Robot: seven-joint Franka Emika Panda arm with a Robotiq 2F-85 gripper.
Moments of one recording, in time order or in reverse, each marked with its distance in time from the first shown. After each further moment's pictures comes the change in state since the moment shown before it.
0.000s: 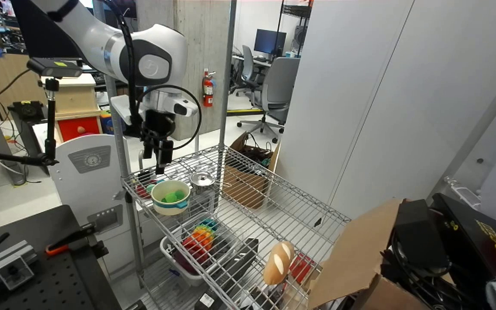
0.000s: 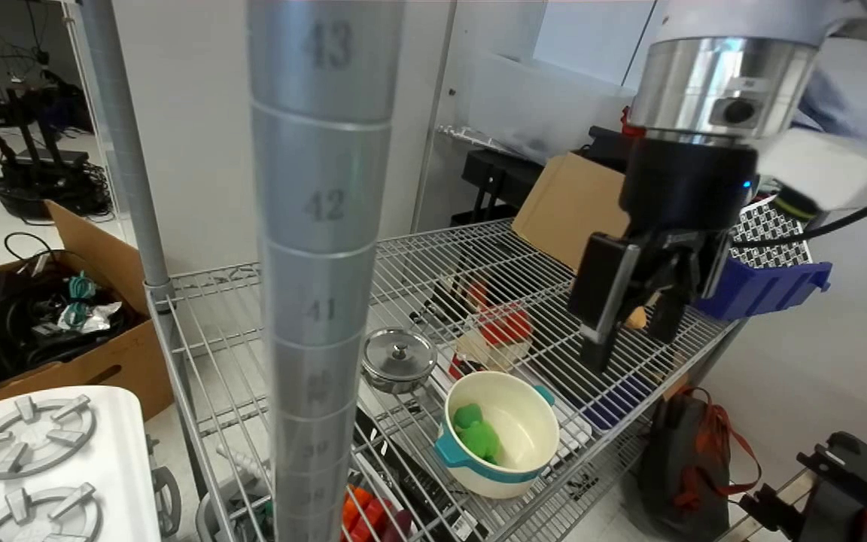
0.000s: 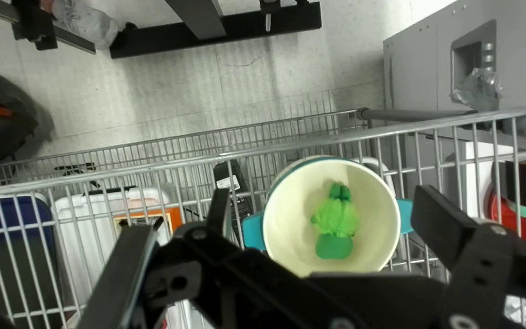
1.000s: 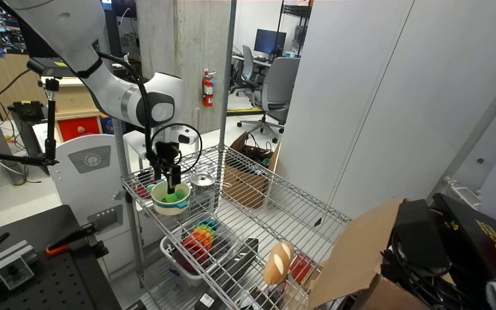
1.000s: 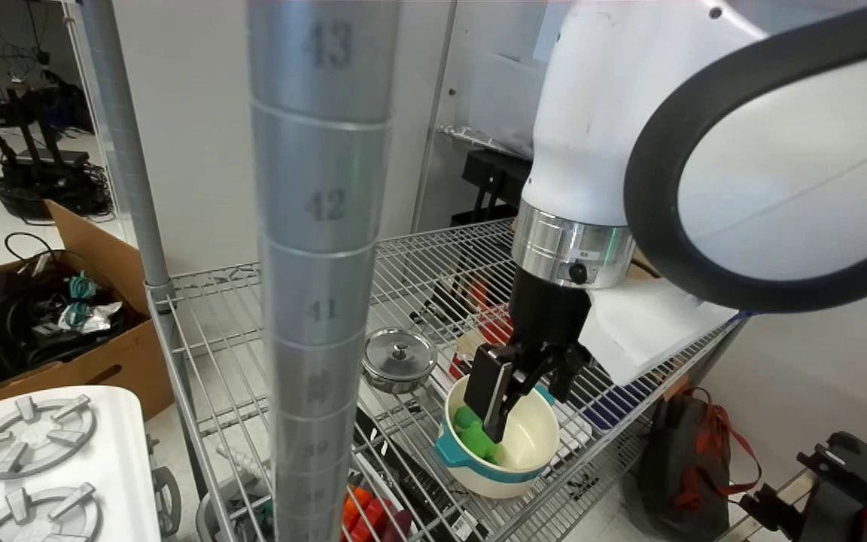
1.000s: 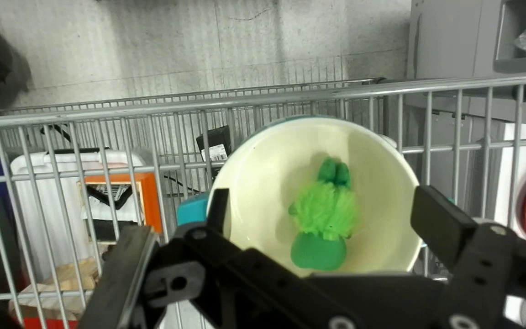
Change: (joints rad) arm 0.090 0.288 -0.039 0.130 -0.093 0.215 0.043
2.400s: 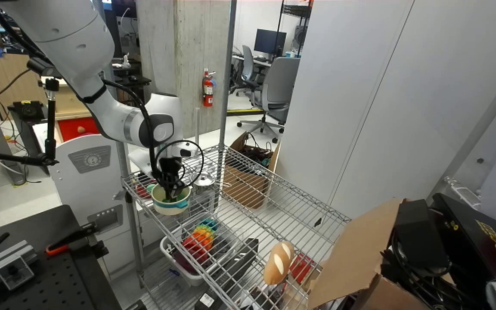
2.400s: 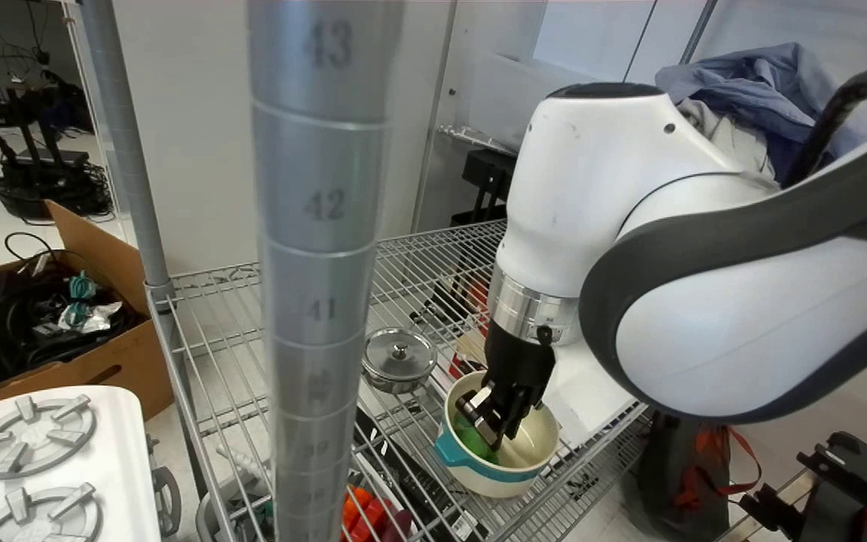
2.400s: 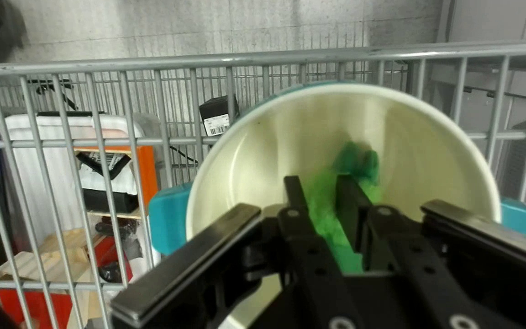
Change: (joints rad) arm 0.075 0.130 -0.080 0.040 -0.045 0.157 0.005
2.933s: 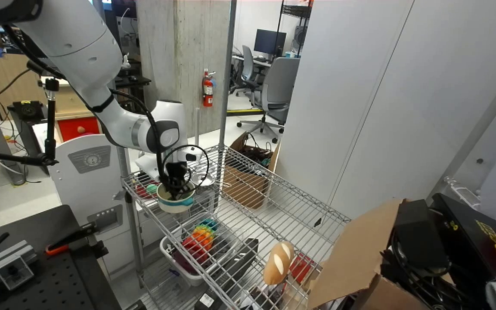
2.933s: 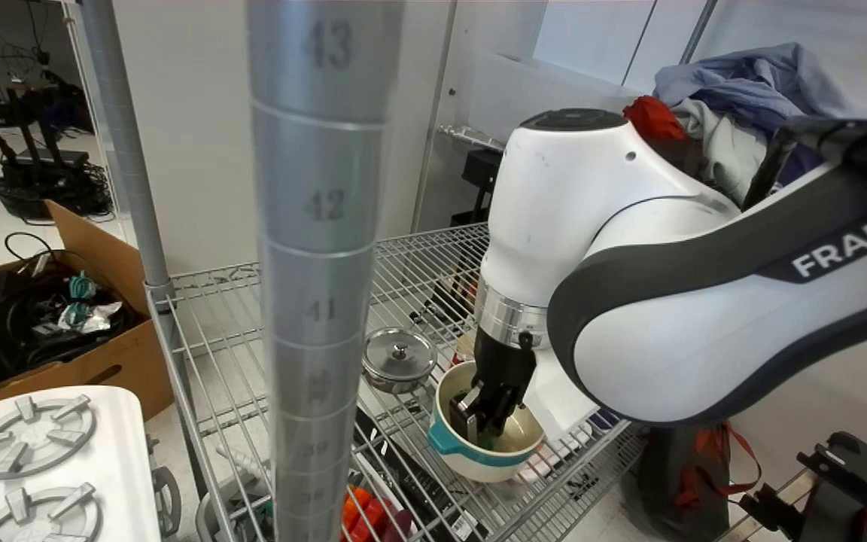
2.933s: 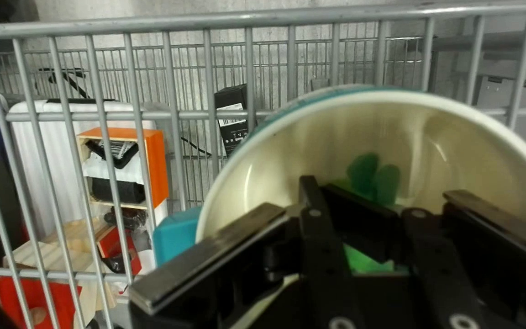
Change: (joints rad) arm 0.020 0.073 -0.038 0.078 -0.010 -0.005 0.000
